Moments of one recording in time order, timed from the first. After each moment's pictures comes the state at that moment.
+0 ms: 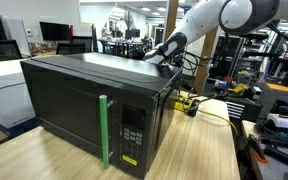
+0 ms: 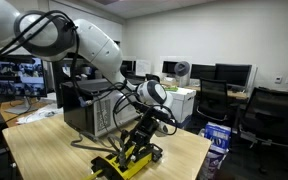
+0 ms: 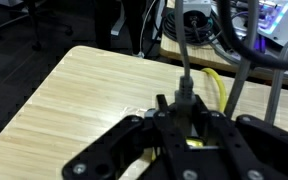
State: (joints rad) arm -0.35 1.05 -0.16 -1.19 -0.41 1.21 -0.65
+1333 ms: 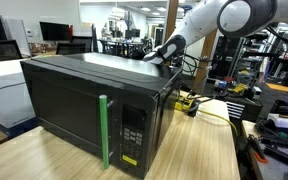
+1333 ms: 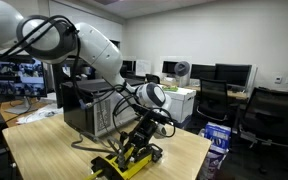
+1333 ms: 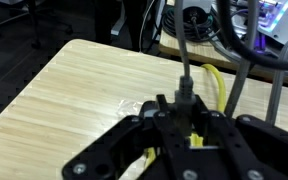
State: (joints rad) arm -0.35 1.07 -0.15 -1.18 -0.41 1.21 -0.65
